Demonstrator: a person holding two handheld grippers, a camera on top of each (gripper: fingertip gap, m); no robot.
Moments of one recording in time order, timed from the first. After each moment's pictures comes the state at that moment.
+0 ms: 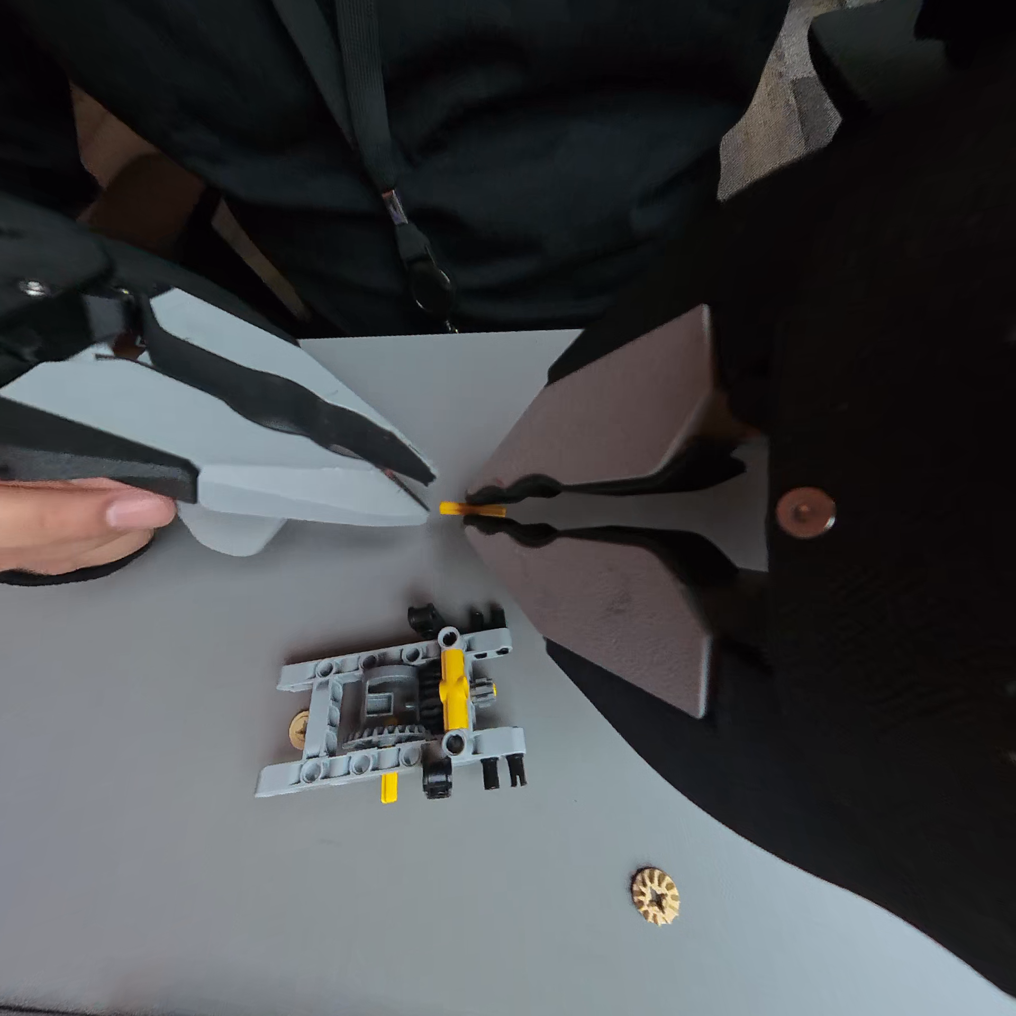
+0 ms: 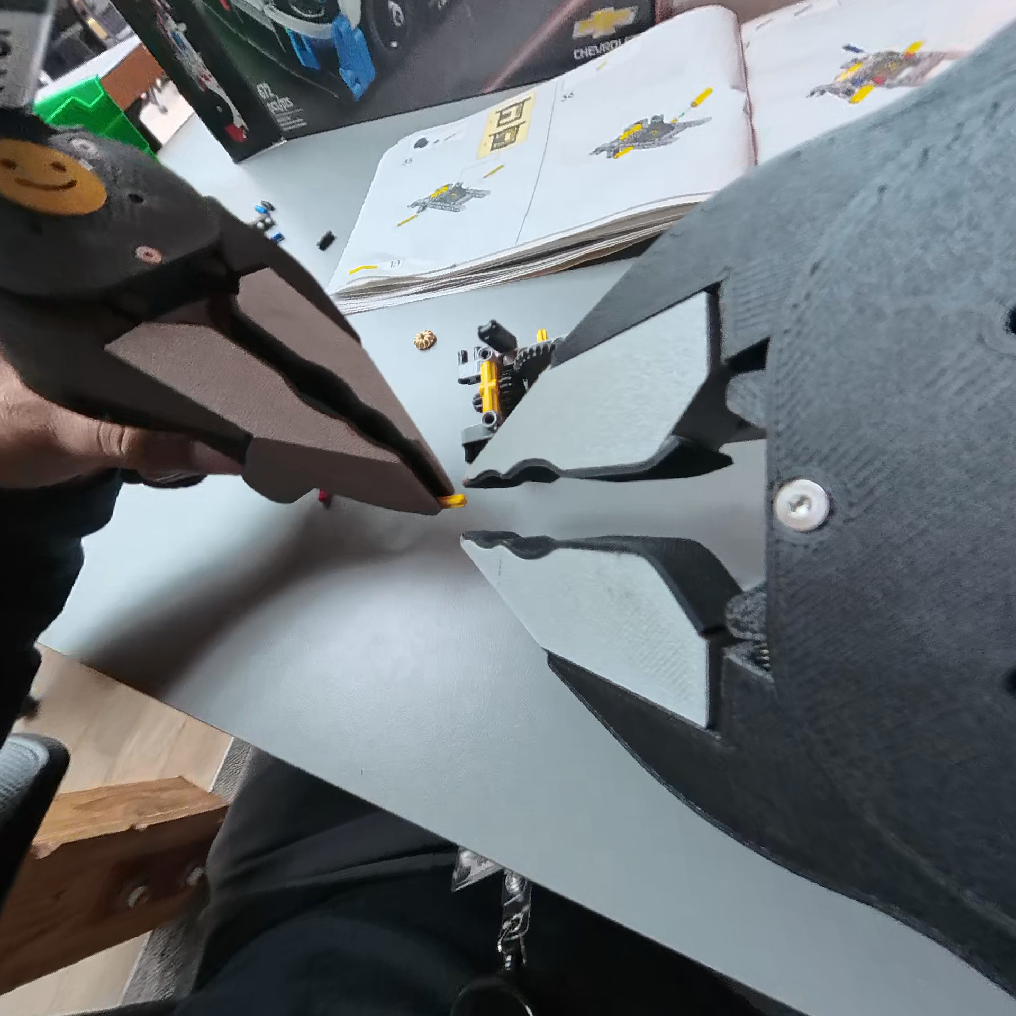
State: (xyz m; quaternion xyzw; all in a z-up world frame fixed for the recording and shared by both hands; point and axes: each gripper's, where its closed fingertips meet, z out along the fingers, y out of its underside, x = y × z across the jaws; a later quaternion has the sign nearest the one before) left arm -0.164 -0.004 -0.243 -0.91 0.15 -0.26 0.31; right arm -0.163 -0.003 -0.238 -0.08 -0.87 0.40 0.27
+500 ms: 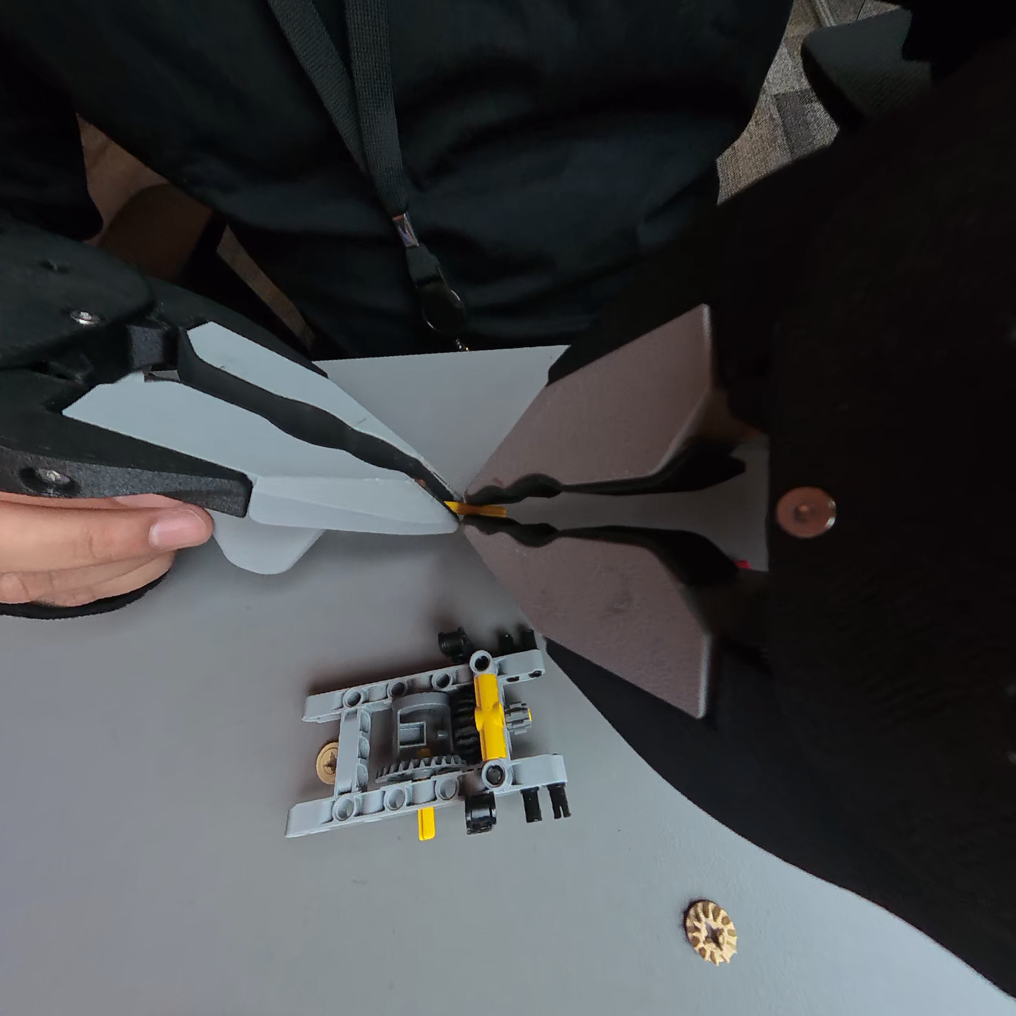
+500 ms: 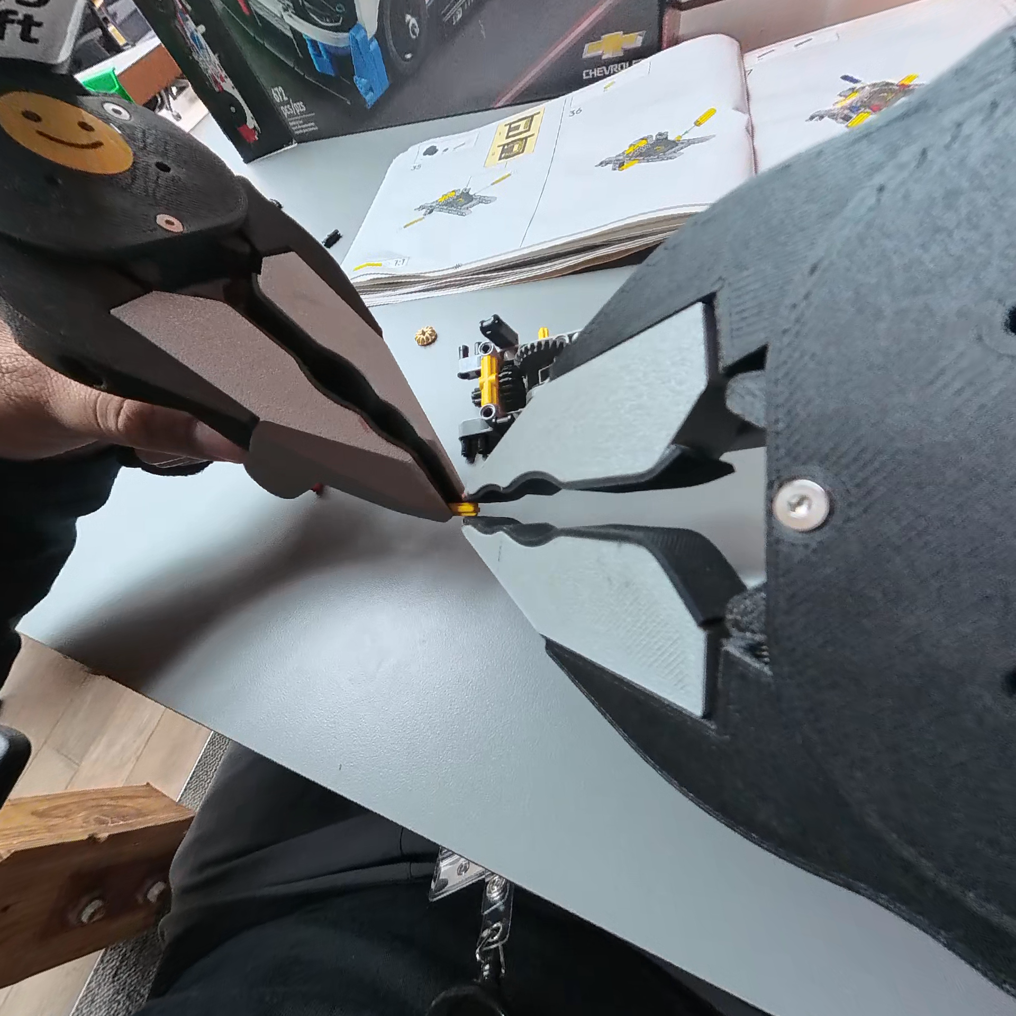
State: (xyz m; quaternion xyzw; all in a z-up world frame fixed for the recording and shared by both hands) left arm -0.153 0.002 -0.241 -0.90 0.16 -0.27 0.30; right arm -0.160 -0.003 -0.242 -0.06 -0.88 0.38 0.28
